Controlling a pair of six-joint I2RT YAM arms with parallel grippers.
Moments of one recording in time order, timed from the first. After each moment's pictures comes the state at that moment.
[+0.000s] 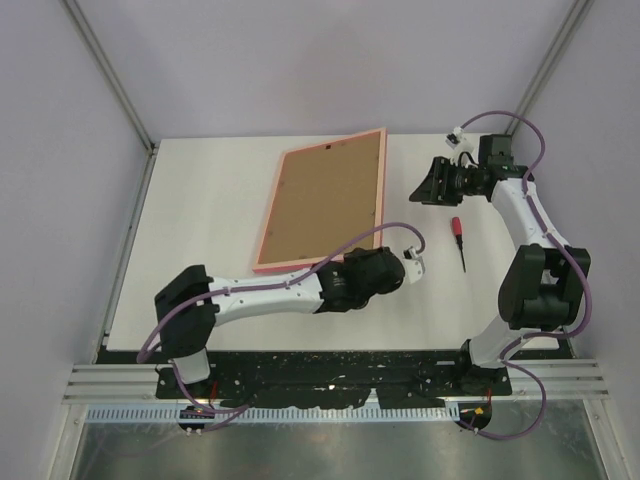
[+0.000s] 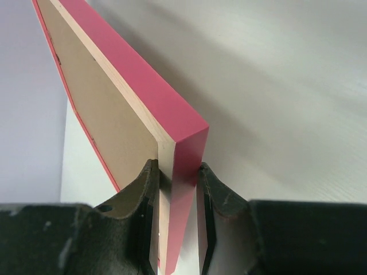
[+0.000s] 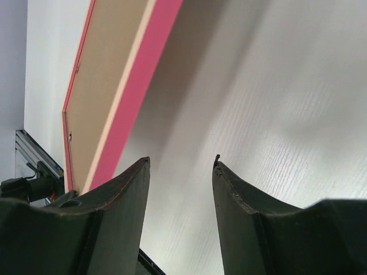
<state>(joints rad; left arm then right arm) -1.26 1.78 1.32 -0.32 -0.66 0.45 -0.08 1.66 1.37 -0.64 -0.74 0.08</state>
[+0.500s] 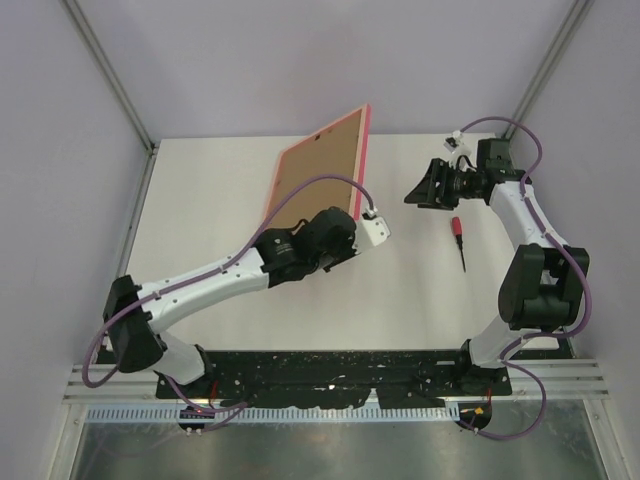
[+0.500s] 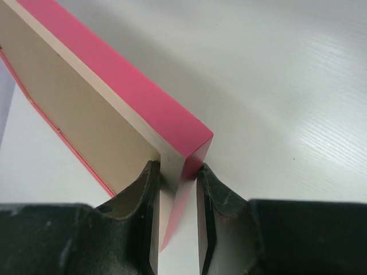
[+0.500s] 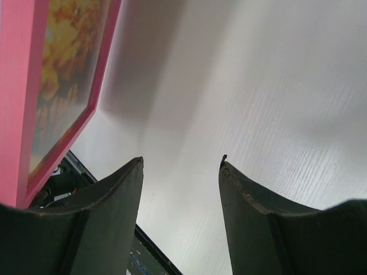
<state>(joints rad) -1.08 1.52 1.36 -0.55 -0.35 0.32 -0.08 1.64 1.33 -0.61 -0.79 0.13</state>
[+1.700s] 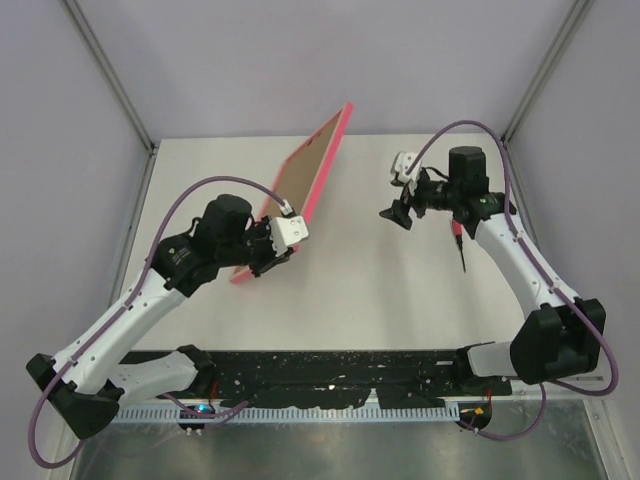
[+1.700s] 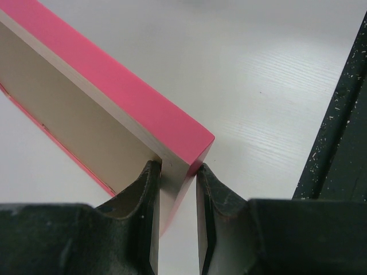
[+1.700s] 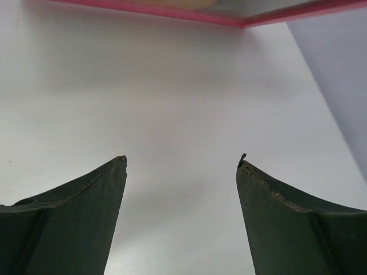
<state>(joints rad) -0.70 1.05 1.17 -0.76 0.27 0.49 0.17 1.38 1.20 -0.40 -0.81 -0.66</state>
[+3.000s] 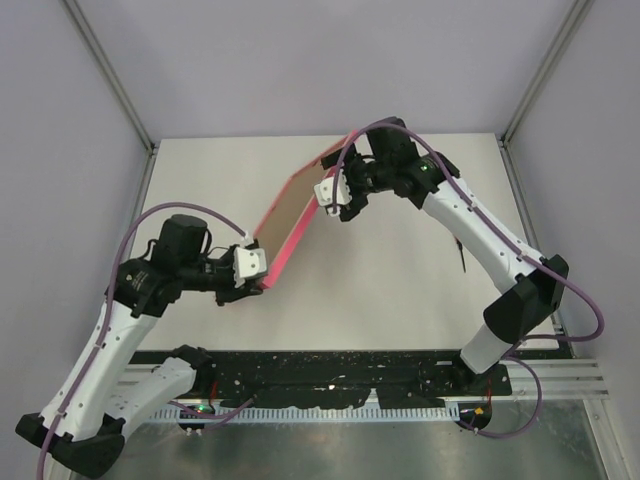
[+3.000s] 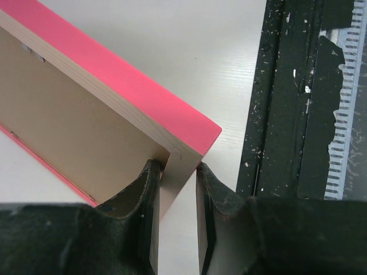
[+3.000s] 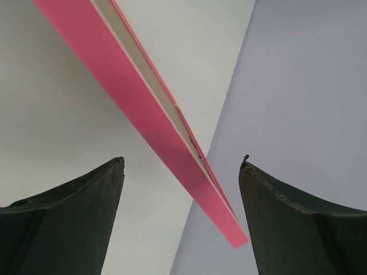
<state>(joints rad) -0.45 0.84 1.11 -1.07 0.66 0.74 0.58 1.62 1.71 -0.74 -0.54 -1.46</state>
